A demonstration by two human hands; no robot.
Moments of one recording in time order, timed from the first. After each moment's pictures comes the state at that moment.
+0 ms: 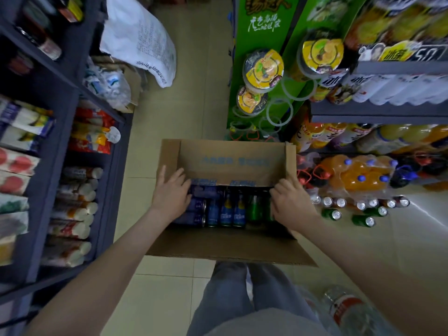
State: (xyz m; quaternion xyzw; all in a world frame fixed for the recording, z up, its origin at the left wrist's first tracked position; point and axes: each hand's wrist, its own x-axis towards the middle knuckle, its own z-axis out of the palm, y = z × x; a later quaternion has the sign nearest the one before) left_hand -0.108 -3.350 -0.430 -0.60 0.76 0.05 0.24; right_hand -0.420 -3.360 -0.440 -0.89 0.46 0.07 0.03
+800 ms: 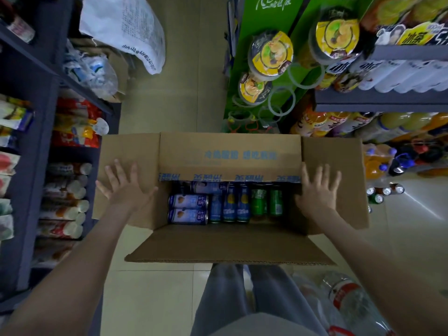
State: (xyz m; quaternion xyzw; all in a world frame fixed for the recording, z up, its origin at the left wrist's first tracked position) left_hand 0.000 -3.362 -0.471 -0.80 0.49 0.22 0.28; right_hand -0.432 -3.369 -0.474 -0.66 0.68 0.31 0.07
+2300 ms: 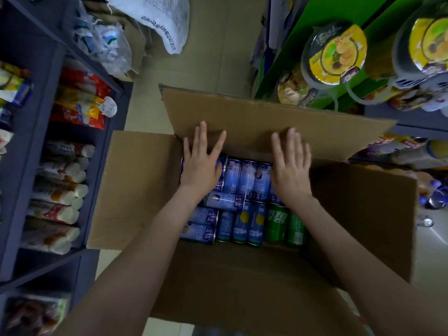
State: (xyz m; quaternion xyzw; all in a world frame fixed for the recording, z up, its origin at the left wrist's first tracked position) left_hand -0.089 -3.460 -0.538 -0.67 0.72 0.14 0.03; right_hand -0.314 -3.480 -0.536 -0.82 0.57 -0.03 0.05
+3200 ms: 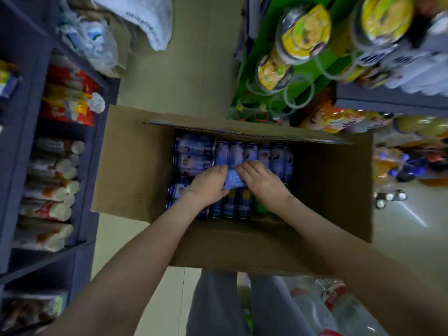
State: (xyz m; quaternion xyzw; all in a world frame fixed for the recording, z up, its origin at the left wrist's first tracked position) left_hand -0.134 -3.378 -0.522 -0.60 0.74 0.31 0.08; right_hand -0.317 -3.388 -0.525 -0.93 0.37 0.04 0.05
